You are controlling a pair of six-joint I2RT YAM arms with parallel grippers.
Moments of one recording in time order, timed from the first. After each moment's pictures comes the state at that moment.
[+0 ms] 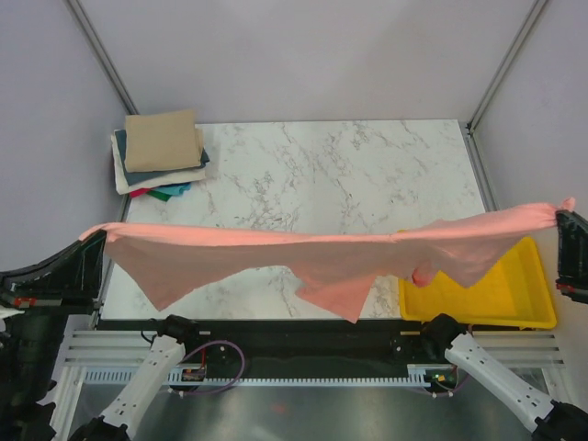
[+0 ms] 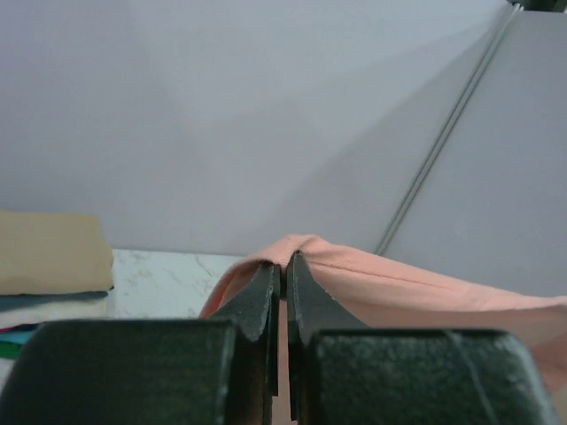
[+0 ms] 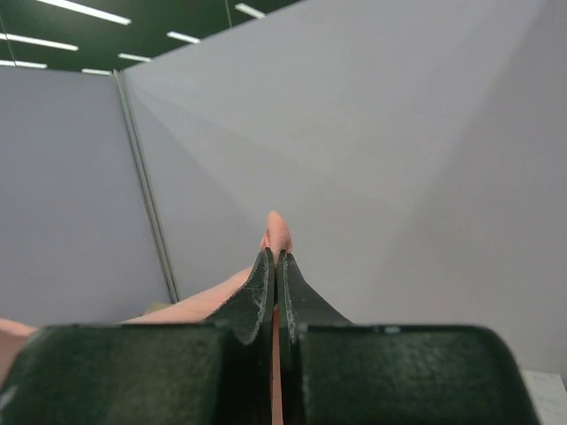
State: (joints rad) left arm -0.30 0.44 1.63 -0.81 -0.06 -0.37; right arm 0.65 0.34 1.42 -0.46 0.27 0.05
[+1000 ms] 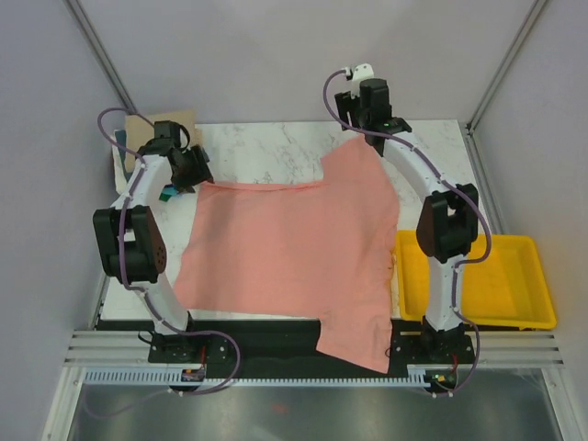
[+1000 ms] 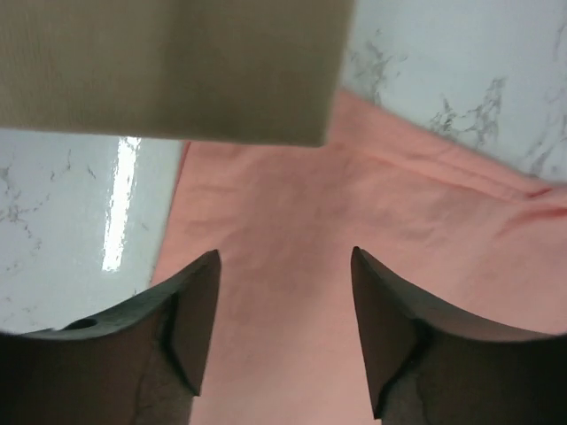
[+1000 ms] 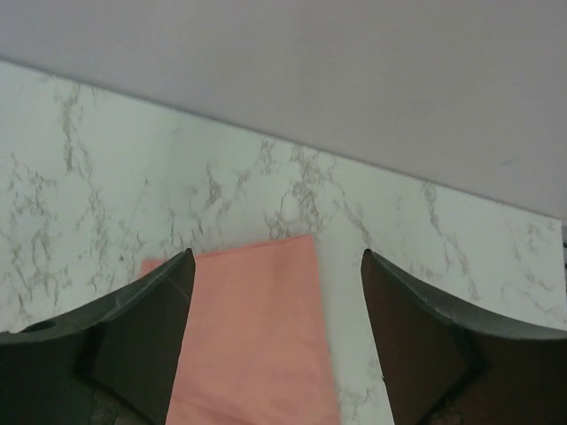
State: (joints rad) left arm 0.04 1.79 1.52 -0.68 0.09 -0.34; right arm 0.32 2.03 1.91 -0.19 0.21 -0.16
